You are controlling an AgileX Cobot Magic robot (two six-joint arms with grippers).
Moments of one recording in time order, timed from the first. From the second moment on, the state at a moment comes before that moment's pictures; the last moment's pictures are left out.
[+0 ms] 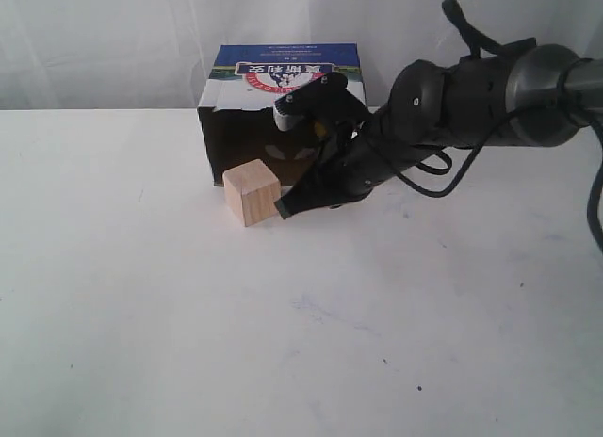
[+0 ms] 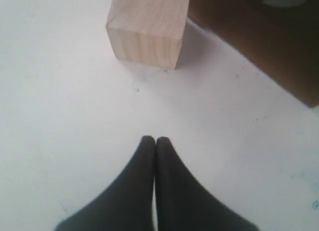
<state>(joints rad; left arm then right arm) -0.01 0.00 0.02 -0.21 0.47 0.33 0.51 1.87 -1.27 0.36 0.40 -0.51</state>
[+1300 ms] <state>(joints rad) -0.01 0.00 0.02 -0.21 0.47 0.33 -0.03 1.41 -1.24 -0.32 0.64 0.32</state>
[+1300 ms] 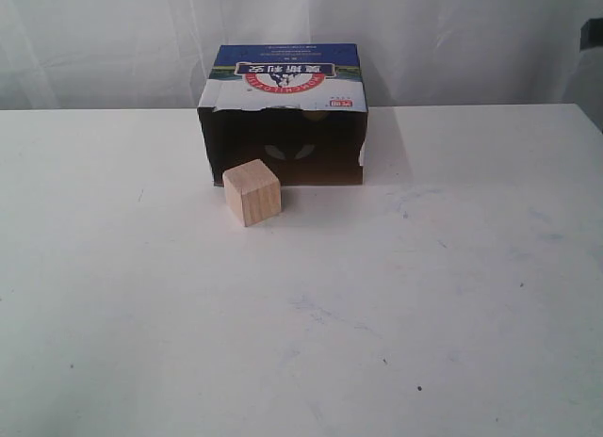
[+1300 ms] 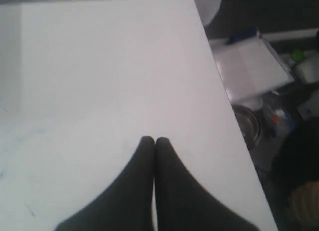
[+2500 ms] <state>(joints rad) -0.01 0.00 0.02 -0.21 0.47 0.33 -0.03 0.07 -0.29 -0.31 0.32 0.31</state>
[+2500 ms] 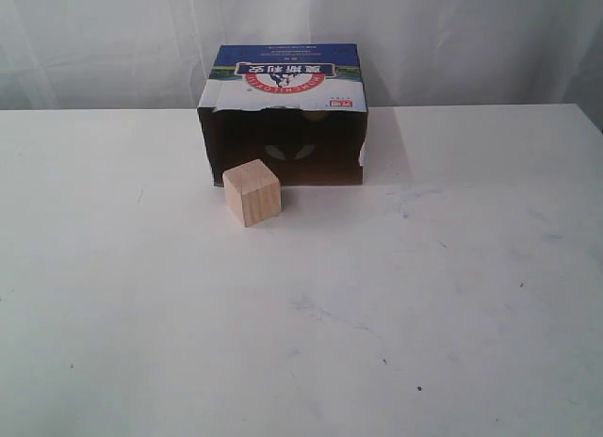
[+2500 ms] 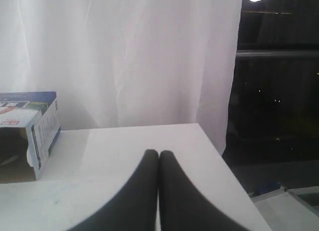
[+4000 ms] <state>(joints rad) -0.01 0.00 0.02 -0.21 0.47 0.33 -0.15 0.01 -0.01 0.12 0.29 -0.16</state>
